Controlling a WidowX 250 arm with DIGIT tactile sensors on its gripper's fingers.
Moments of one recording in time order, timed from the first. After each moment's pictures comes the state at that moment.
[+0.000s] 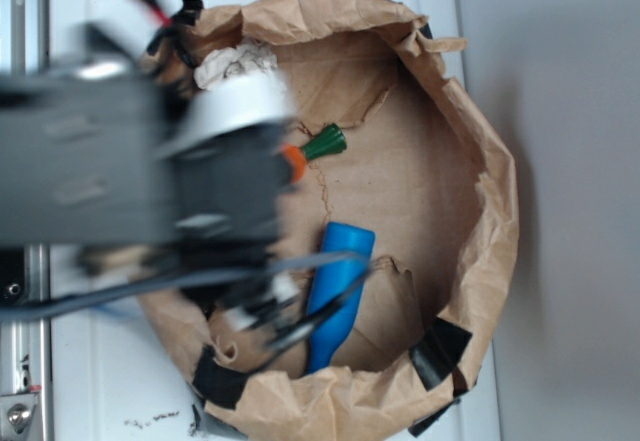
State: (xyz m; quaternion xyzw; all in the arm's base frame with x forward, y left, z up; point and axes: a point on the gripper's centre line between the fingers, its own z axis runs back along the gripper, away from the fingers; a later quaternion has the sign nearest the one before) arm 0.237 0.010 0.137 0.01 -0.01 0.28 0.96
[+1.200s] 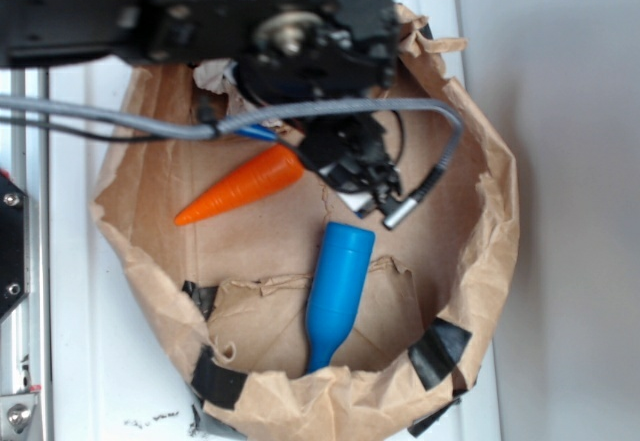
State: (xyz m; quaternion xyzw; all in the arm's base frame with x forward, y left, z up) arm 0.262 0.051 0.121 -0.03 -0.07 0.36 0.93
